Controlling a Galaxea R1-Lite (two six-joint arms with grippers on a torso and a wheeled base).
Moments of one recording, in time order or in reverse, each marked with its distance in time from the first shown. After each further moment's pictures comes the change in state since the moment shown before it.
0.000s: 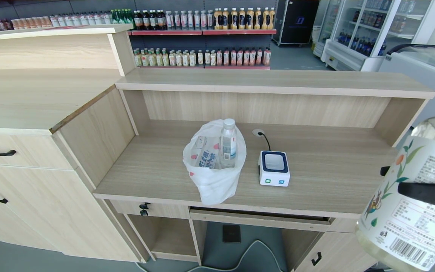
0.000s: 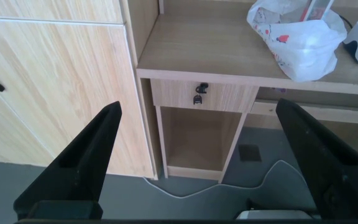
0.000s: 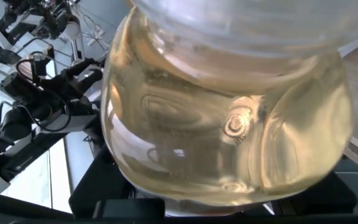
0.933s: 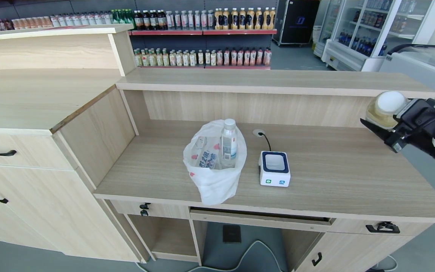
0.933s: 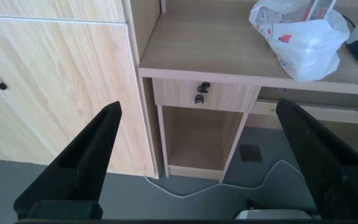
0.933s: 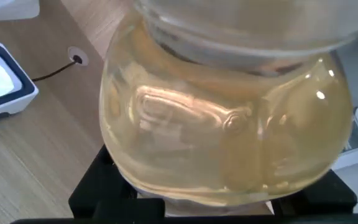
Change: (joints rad) left arm 0.000 0.000 0.000 0.000 0.000 0.000; right arm -0.448 0.631 0.098 -1.091 -0.281 -1.154
